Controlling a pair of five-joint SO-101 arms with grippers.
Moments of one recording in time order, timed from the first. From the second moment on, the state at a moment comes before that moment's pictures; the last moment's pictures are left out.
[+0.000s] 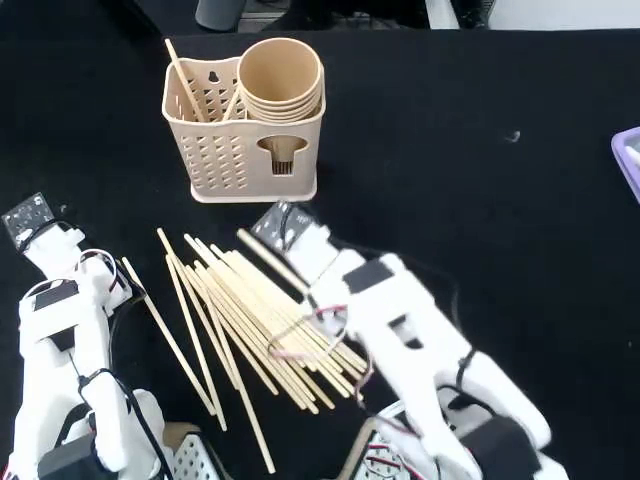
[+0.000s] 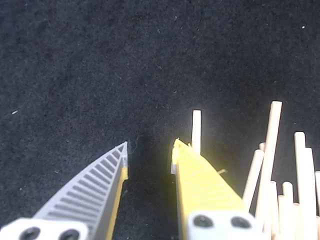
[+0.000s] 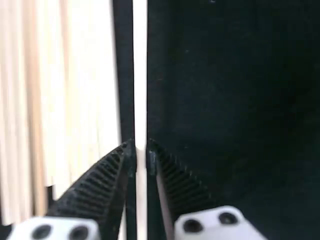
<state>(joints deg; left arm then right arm) -31.2 -33.2 66.3 34.8 9.5 -29.1 -26.6 59.7 50.2 21.8</state>
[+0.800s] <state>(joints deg) -31.2 -33.2 66.3 34.8 9.5 -33.8 -16.8 60.4 43.0 19.0</state>
